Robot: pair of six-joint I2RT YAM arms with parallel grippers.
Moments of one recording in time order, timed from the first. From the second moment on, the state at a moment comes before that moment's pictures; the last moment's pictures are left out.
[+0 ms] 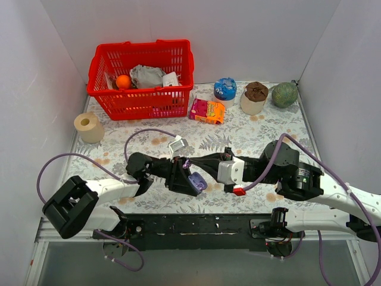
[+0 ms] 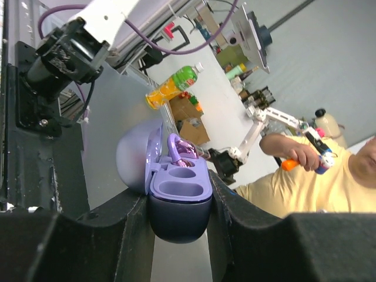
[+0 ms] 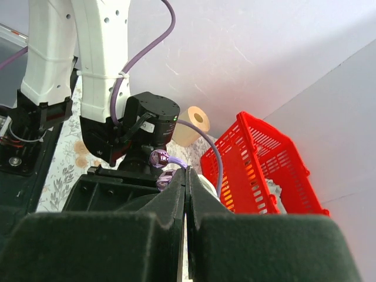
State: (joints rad) left arm -0.75 1.30 0.41 1.33 1.15 -1.34; right arm 1.33 0.90 1.16 -0.21 -0.17 -0.64
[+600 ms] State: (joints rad) left arm -0.74 1.19 0.51 1.36 1.18 -1.36; right arm 1.33 0.86 1.02 -0.02 -0.24 -0.86
